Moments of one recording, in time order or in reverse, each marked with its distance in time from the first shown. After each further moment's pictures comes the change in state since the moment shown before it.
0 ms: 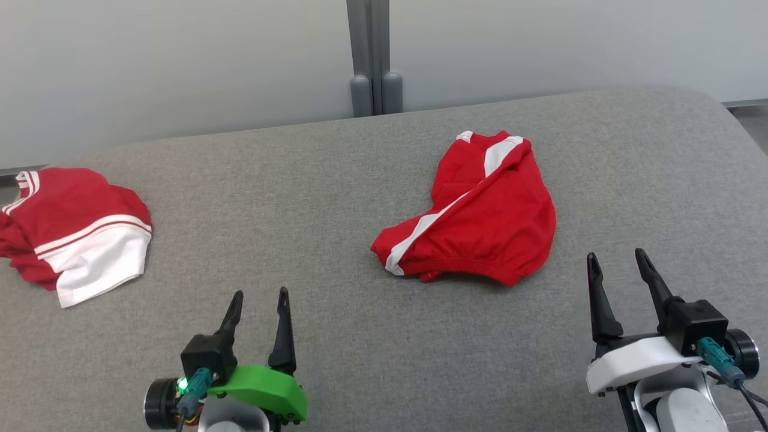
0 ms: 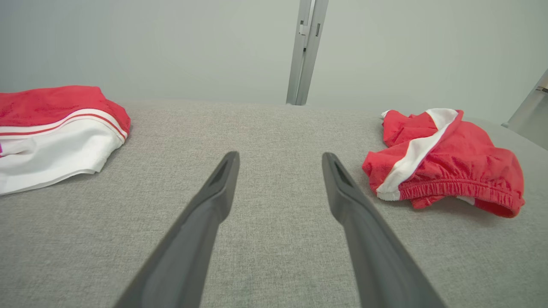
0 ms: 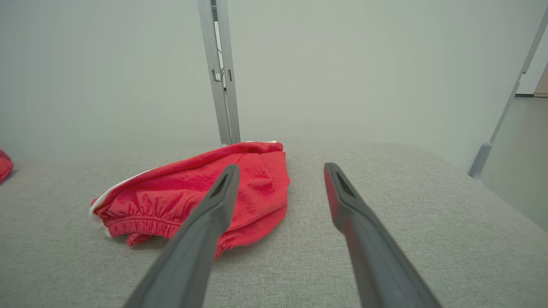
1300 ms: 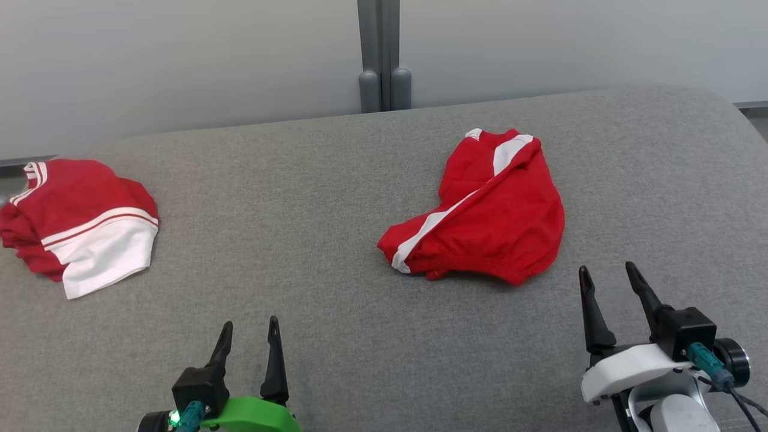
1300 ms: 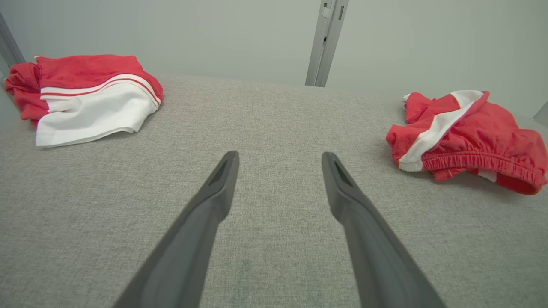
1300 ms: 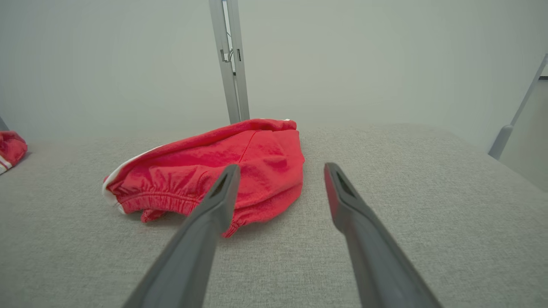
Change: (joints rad) left arm 0.124 -0.027 0.088 -0.061 0.065 -0.018 0.000; right arm 0.016 0.000 0.025 0.037 0.020 0.000 0.000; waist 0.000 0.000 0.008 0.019
